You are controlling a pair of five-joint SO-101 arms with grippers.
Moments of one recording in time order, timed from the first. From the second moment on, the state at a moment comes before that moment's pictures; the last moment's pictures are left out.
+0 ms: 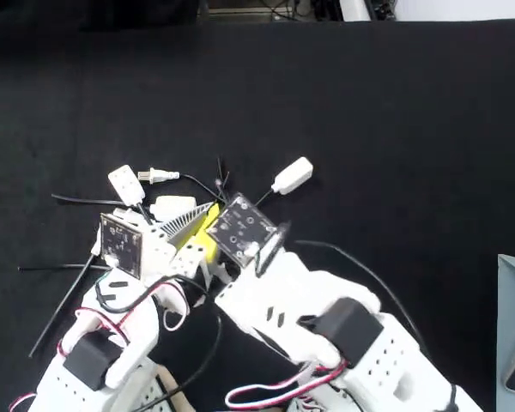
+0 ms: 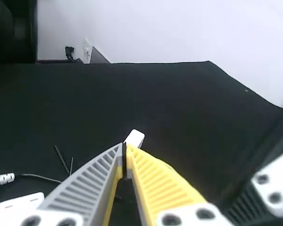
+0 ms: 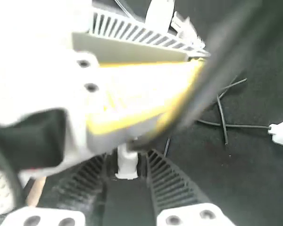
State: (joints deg) left arm 29.4 -103.9 82.7 38.9 13.8; right arm -48.6 -66.5 52.3 72.4 0.4
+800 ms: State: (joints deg) left arm 7.3 -103.9 81.6 60.0 5.8; right arm -28.7 -62.9 52.7 69.0 0.4
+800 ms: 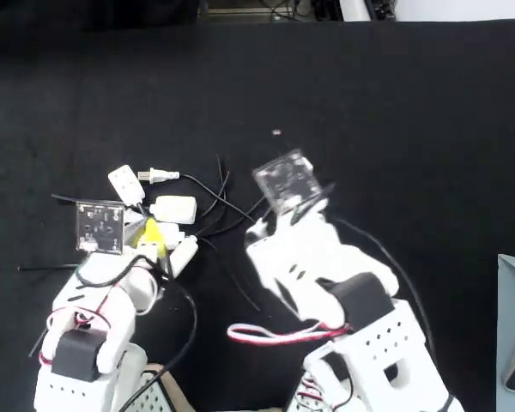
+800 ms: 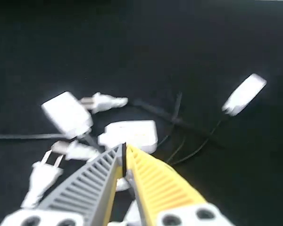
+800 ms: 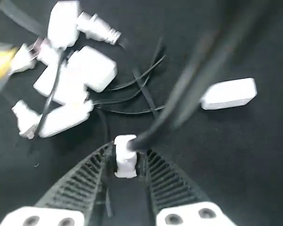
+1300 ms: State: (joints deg) left arm 5.3 -102.7 82.2 62.4 -13.8; right arm -22.1 -62.9 66.9 54.0 -1.6
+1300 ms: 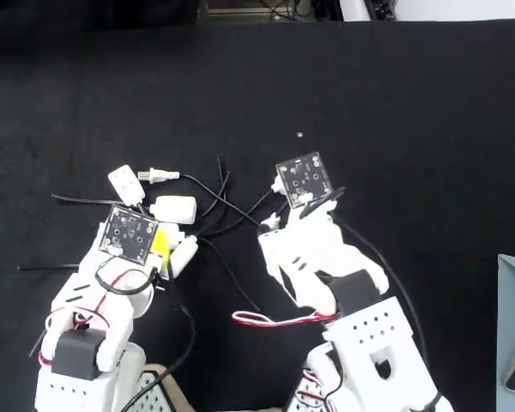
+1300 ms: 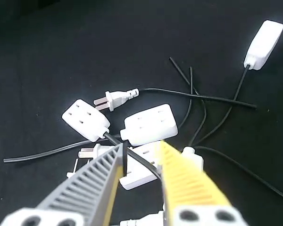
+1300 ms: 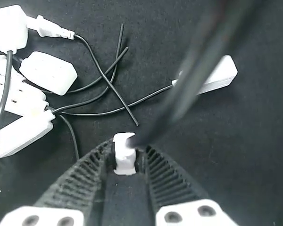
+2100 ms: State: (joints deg) left arm 10.5 -39.1 62.4 56.3 -23.6; right arm -19.4 -62.9 68.5 53.8 -2.6
